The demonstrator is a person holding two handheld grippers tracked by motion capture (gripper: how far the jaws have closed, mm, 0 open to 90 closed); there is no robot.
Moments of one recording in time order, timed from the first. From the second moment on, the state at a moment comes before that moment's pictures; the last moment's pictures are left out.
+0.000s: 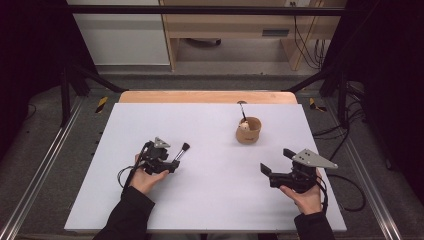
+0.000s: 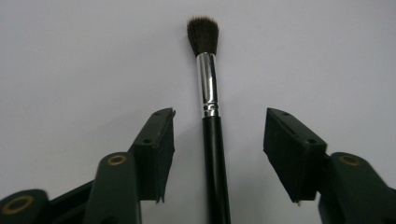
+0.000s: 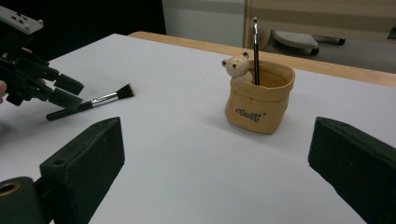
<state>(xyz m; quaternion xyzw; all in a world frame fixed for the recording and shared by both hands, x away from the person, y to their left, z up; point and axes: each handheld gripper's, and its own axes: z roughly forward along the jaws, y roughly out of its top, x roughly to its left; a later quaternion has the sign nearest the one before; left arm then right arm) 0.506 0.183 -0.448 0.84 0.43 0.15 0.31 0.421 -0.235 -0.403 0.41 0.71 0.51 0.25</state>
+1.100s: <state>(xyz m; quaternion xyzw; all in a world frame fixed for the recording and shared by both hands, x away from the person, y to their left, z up) 0.547 0.161 -0.438 0.89 0.40 0.11 0.20 0.422 -0.235 -0.402 0.41 0.71 0.51 0.24</state>
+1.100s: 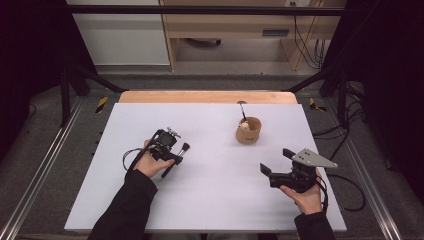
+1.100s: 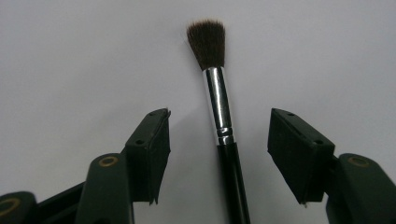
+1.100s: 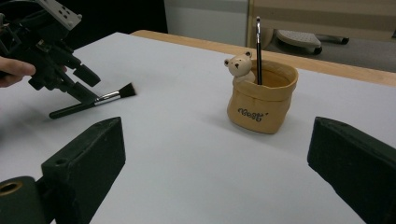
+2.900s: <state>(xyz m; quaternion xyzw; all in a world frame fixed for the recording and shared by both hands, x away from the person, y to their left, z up) 0.545 0.155 -0.445 0.91 0.37 0.09 0.17 0.421 -0.234 -0.401 0.41 0.71 0.51 0.24</state>
